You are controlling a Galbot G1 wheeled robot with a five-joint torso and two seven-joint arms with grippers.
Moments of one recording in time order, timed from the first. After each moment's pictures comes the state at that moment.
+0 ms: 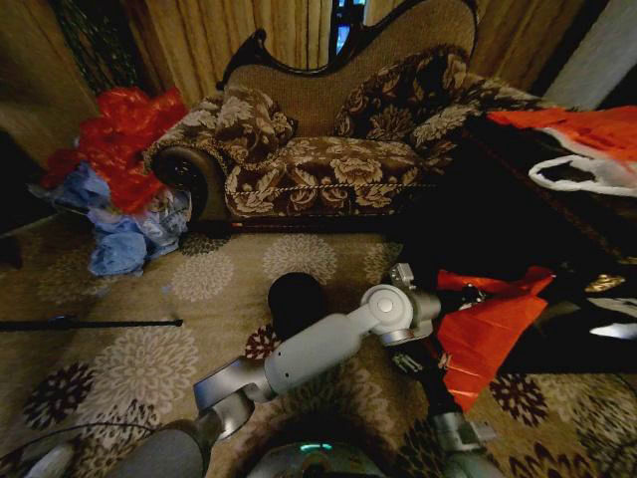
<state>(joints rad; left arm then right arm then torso) 0.37 -1.55 0.50 -1.67 -1.88 0.26 -0.54 -1.78 1.36 0.59 2.03 0.29 0.32 -0.14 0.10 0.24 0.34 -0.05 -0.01</state>
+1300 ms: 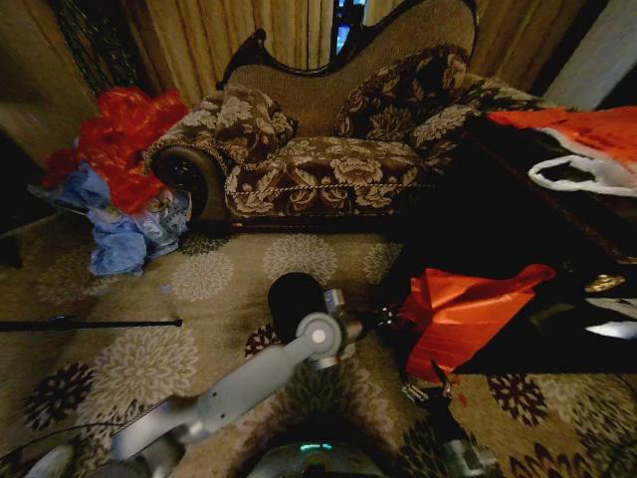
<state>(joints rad) 0.64 -1.12 0.38 -1.95 -1.72 0.34 -0.61 -1.75 1.29 0.62 1.78 0.33 0.44 -0.18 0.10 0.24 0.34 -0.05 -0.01</state>
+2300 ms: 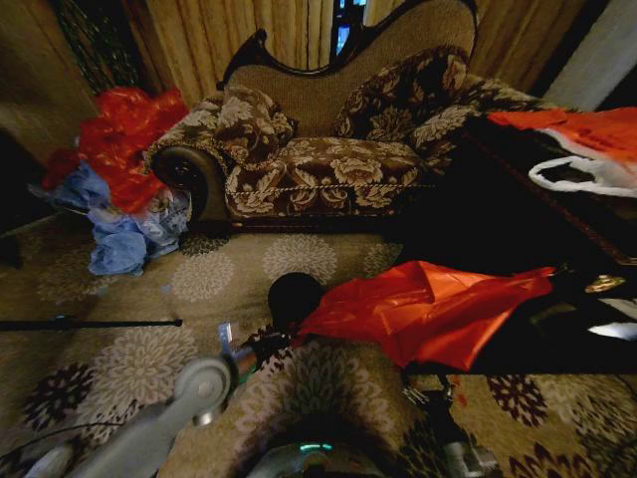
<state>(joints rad) 1.31 -0.80 -0.18 -2.21 -1.28 0.41 -0.41 -1.73 1.33 0.62 1.74 0.33 0.46 -0.19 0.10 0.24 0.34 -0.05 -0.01</state>
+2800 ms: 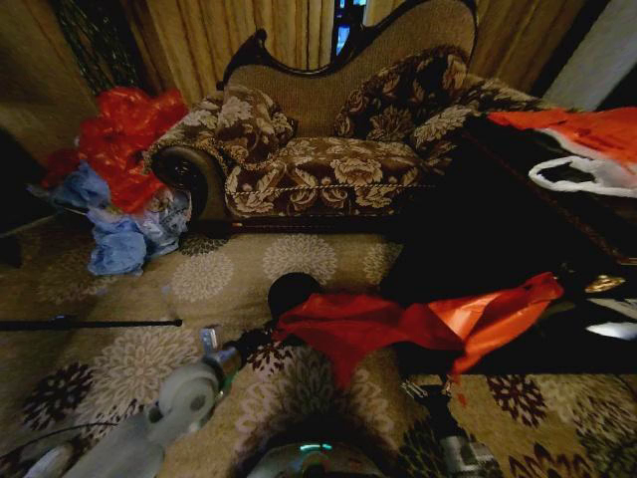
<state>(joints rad) 1.35 -0.76 -0.36 -2.26 -1.23 0.38 -0.35 -1.73 1.34 0.63 1.76 0.31 0.46 -0.17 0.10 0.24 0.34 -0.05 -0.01</state>
